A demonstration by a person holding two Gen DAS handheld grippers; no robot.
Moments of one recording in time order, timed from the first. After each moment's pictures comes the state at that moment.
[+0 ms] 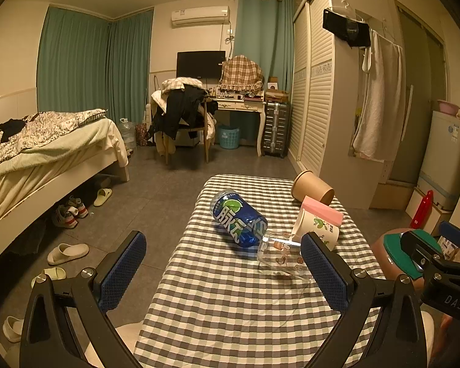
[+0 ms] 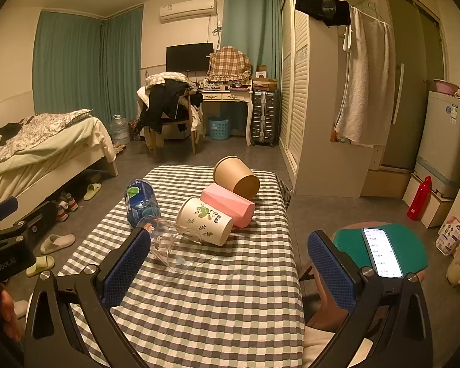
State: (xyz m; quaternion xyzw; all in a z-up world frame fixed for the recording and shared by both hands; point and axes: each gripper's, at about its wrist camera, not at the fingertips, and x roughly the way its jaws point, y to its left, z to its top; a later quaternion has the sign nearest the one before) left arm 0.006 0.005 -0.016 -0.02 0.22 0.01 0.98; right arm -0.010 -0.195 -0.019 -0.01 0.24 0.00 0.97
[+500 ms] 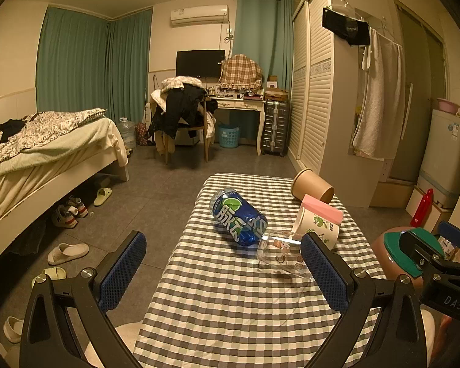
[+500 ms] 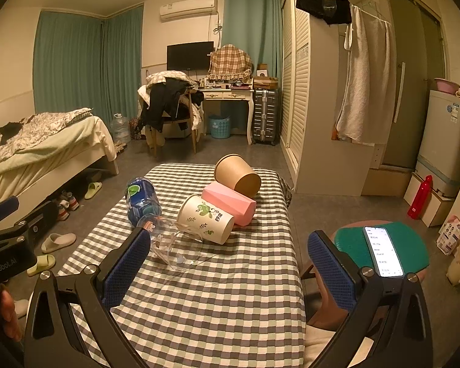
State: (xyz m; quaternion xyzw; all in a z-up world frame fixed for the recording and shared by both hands) left arm 0.005 0.002 -0.018 -0.02 0.22 0.01 0.97; right arm -0.010 -0.196 -0.024 -0.01 0.24 0.00 0.97
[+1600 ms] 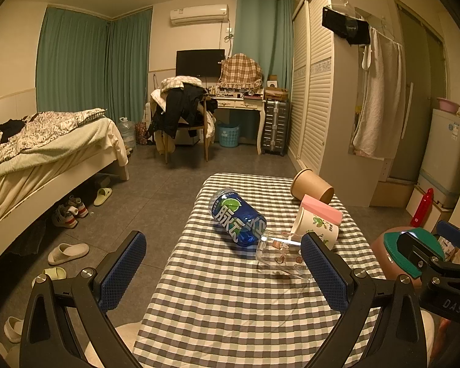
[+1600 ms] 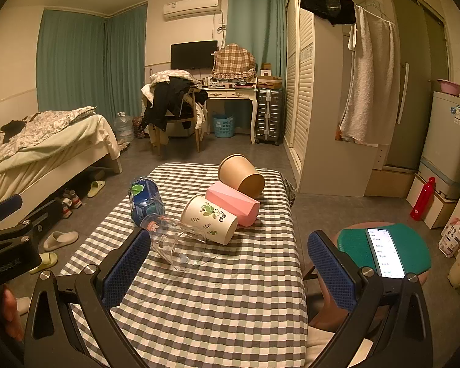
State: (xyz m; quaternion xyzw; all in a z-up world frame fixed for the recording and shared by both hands) left arm 0.006 0.001 -0.021 -0.02 0.22 0.01 0.97; right arm -0.008 -0.192 -0.023 -0.01 0.24 0.00 0.97
